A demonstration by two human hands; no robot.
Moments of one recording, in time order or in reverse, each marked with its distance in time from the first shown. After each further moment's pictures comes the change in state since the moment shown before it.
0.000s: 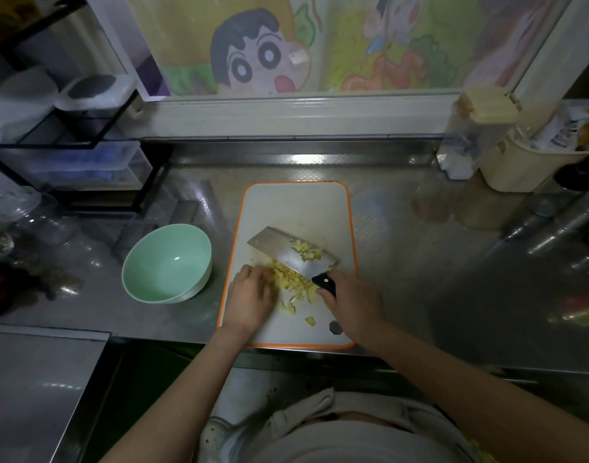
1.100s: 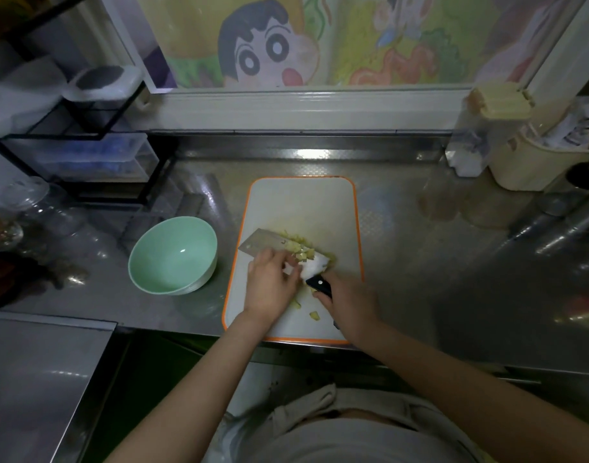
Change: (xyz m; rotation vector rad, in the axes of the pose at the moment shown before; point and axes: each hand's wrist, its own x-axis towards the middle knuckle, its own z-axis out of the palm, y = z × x) left_hand 0.003 0.038 -0.002 -0.054 0.121 0.053; right_hand -0.006 -0.011 0.006 0.059 -0.014 -0.077
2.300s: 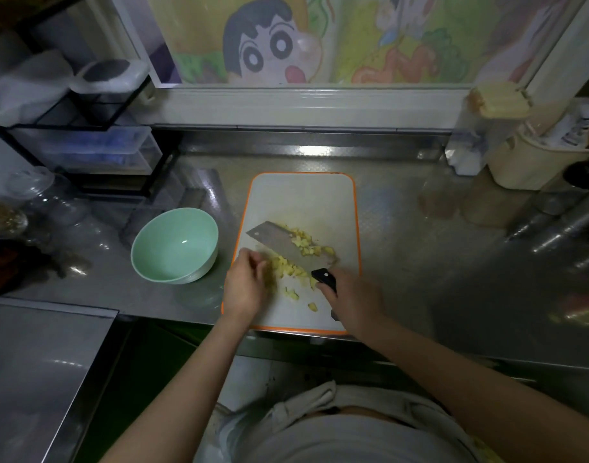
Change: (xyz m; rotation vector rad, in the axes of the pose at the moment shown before) left_hand -0.017 -0.033 -0.011 -0.184 0.103 -0.219; right_hand -0.011 0.006 -0.003 0.048 -0.006 0.034
